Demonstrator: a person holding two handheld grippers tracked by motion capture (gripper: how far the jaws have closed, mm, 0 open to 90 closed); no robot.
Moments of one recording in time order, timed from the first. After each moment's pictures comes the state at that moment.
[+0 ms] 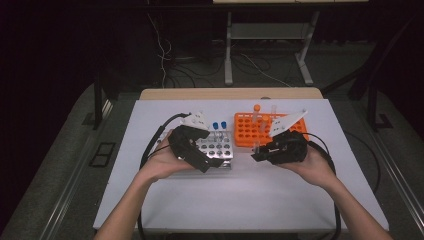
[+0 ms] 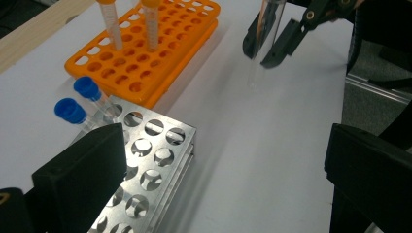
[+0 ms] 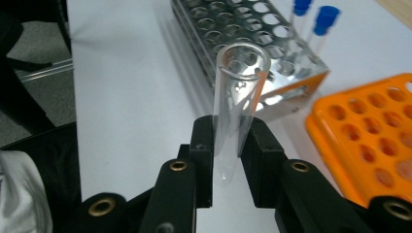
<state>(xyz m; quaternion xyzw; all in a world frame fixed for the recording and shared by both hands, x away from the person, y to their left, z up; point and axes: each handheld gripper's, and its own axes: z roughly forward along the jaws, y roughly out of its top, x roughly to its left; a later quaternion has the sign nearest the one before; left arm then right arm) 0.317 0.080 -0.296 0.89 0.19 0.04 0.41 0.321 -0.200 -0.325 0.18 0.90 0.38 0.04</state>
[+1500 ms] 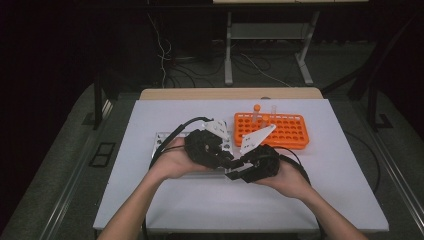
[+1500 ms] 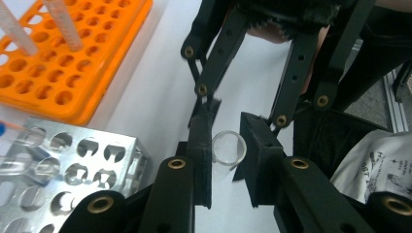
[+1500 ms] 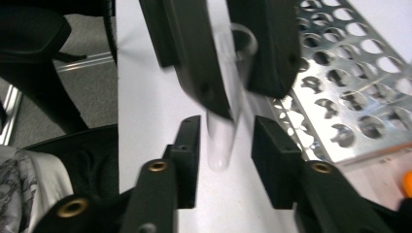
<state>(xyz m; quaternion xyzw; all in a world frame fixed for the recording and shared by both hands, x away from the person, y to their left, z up) 0.311 0.050 -0.288 0.93 0.10 -0.02 0.36 0.298 -0.141 -0.339 0.14 0.91 0.39 0.00</state>
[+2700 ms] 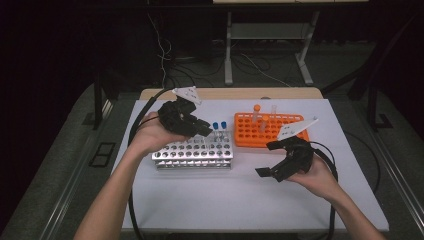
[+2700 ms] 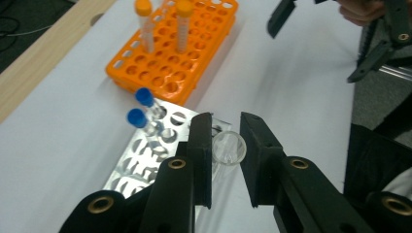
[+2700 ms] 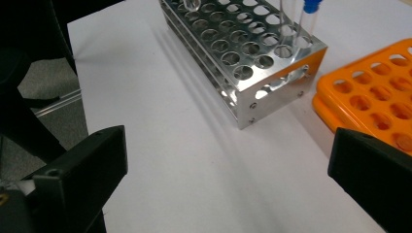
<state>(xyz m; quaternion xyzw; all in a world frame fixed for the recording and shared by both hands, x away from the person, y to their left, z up) 0.358 0.102 -0.250 0.91 0.19 0.05 0.37 0.306 -0.218 -0.336 0.26 0.87 0.42 0.02</state>
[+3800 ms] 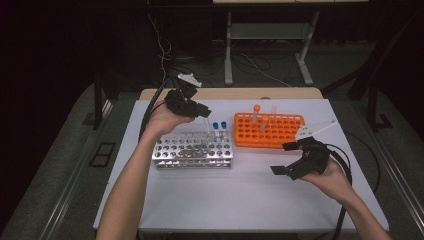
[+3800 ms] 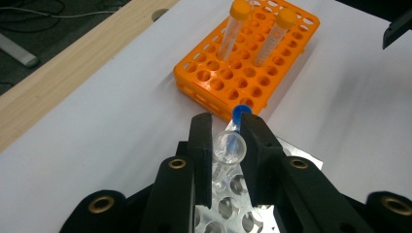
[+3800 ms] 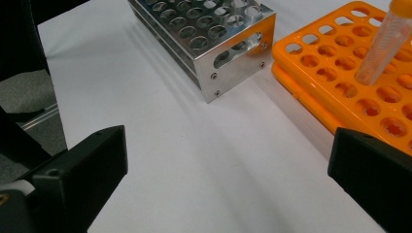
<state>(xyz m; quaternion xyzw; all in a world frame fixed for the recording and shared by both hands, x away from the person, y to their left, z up) 0.431 0.100 -0.287 0.89 0.27 0.06 0.37 0.309 -0.259 -0.351 0.31 0.86 0.42 0.03</state>
